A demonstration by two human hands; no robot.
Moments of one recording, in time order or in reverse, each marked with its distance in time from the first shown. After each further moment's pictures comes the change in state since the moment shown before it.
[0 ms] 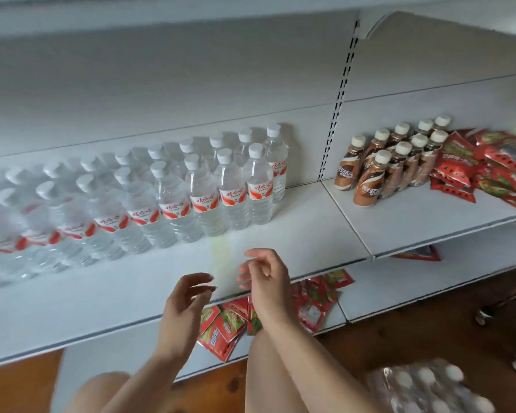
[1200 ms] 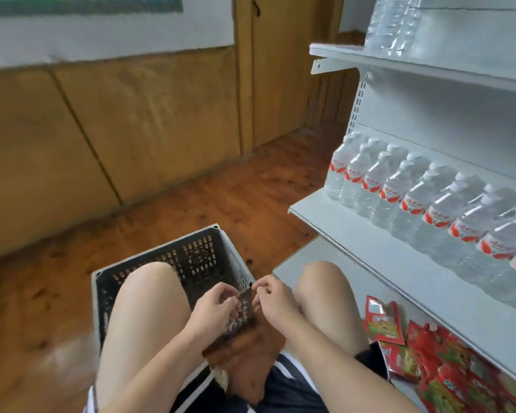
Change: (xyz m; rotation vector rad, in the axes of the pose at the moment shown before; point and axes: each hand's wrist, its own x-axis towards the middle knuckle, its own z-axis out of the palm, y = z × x) left_hand -0.364 -0.087 -0.226 0.116 0.812 -0.451; right_hand -0.322 0.067 0.198 -0.761 -1.288 -0.230
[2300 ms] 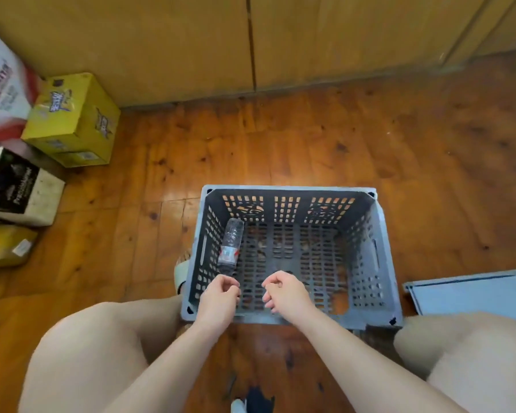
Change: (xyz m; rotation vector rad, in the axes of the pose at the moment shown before) left_hand 0.112 -0.234 -0.106 -0.390 0.442 -0.826; right_hand 0.176 -0.028 0.285 -0.196 -0.682 0.274
